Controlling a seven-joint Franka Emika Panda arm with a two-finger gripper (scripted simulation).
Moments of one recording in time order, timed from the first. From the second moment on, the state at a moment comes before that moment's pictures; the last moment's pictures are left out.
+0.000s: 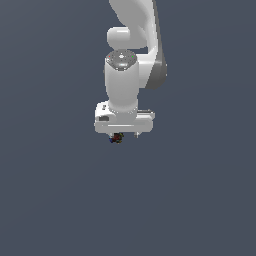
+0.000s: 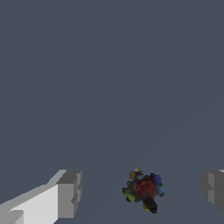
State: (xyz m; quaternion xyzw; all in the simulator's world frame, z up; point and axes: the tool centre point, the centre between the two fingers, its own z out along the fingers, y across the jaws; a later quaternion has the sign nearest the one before) arm 0.010 -0.014 0.192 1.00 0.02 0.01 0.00
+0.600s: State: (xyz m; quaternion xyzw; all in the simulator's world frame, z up) arm -0.001 -0.023 0.177 1.00 0.09 0.01 0.00
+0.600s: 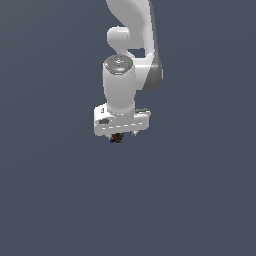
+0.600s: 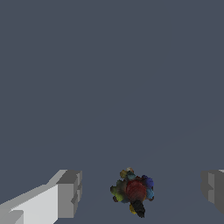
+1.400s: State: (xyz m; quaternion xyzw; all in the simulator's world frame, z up) arm -0.030 -0.042 0.140 0.96 0.28 0.00 0.01
